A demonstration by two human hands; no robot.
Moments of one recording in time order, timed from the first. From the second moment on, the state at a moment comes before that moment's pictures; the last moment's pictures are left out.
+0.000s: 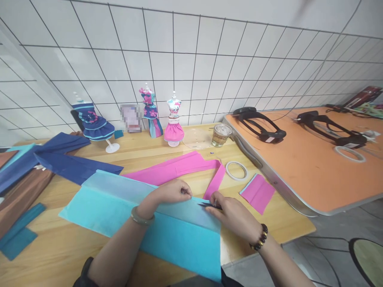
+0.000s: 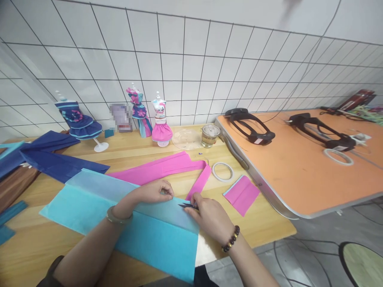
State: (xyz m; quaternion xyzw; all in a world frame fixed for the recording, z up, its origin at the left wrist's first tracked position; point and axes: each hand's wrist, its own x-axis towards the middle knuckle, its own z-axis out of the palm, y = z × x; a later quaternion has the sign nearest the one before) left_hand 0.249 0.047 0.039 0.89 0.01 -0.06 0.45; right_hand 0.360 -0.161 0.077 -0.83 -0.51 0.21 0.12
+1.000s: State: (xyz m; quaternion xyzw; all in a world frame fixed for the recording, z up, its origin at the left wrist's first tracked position) left_hand 0.249 0.048 0.041 0.88 0.01 -0.07 0.46; right_hand 0.355 -0.143 0.071 -0.81 -0.54 0.20 0.11
